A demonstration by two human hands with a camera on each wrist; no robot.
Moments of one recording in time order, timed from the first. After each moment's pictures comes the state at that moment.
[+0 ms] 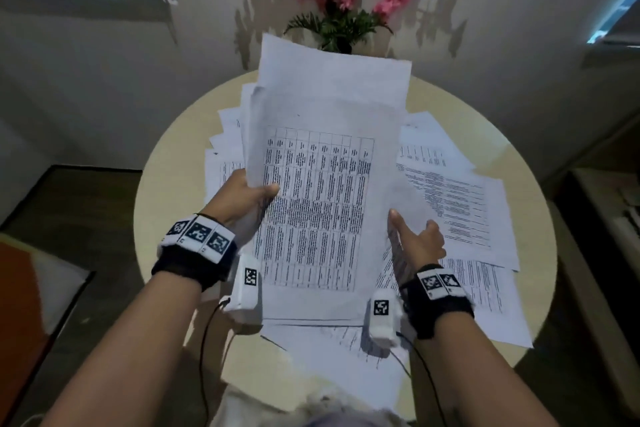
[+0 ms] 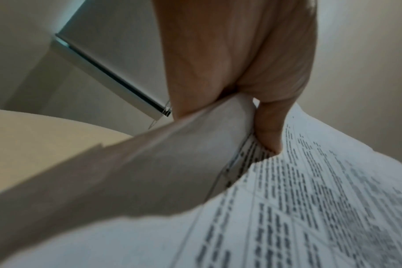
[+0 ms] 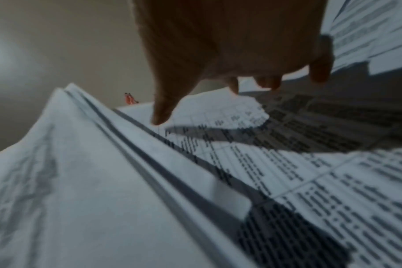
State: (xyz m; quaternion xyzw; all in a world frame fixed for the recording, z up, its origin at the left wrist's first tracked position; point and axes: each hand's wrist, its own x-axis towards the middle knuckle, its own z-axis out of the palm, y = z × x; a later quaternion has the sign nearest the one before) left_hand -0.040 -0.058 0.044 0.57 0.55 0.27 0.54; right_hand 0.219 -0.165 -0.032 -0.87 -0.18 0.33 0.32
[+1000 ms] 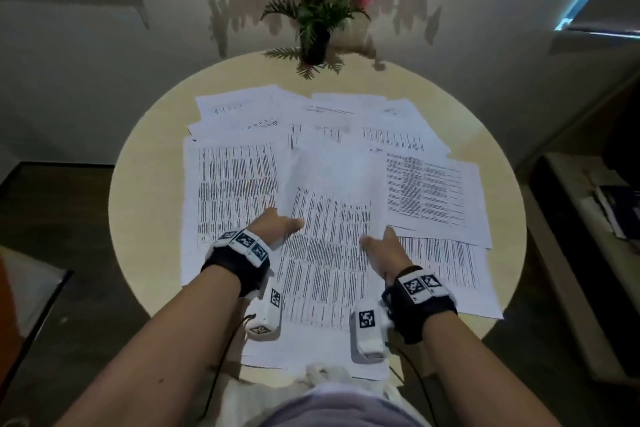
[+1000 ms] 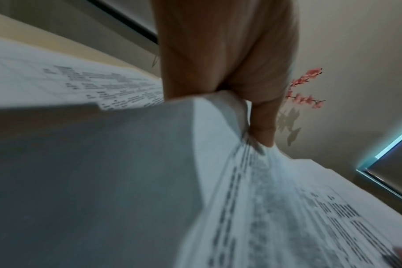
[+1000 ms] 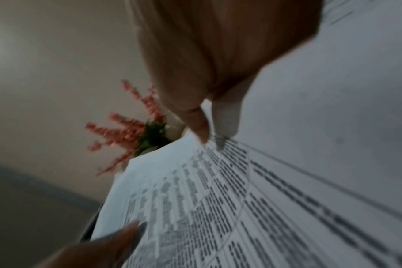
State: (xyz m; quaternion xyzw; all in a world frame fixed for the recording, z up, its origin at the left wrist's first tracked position) left_hand 0.010 -0.101 -0.028 0.53 0.62 0.06 0.57; right_hand 0.197 -0.199 -0.048 -0.78 -0.21 0.50 0.31
